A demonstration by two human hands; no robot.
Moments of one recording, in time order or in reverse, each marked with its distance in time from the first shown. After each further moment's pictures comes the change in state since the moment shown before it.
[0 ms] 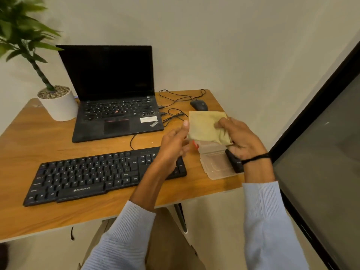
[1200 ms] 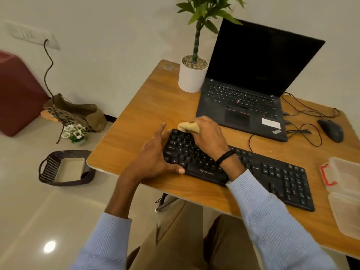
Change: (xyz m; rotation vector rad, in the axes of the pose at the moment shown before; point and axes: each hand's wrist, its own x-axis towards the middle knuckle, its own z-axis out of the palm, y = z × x) left_hand -0.118 -0.029 -0.392 0.821 0.262 0.085; right_hand 0.042 0.212 0.361 -1.374 -0.514 -0.811
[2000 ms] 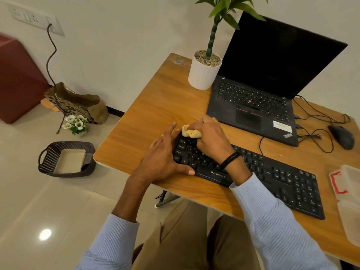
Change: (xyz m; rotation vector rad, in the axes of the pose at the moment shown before) left_hand -0.003 -0.001 0.005 0.037 0.076 0.025; right_hand 0.004 -0.031 0.006 -0.126 -0.193 -0.014
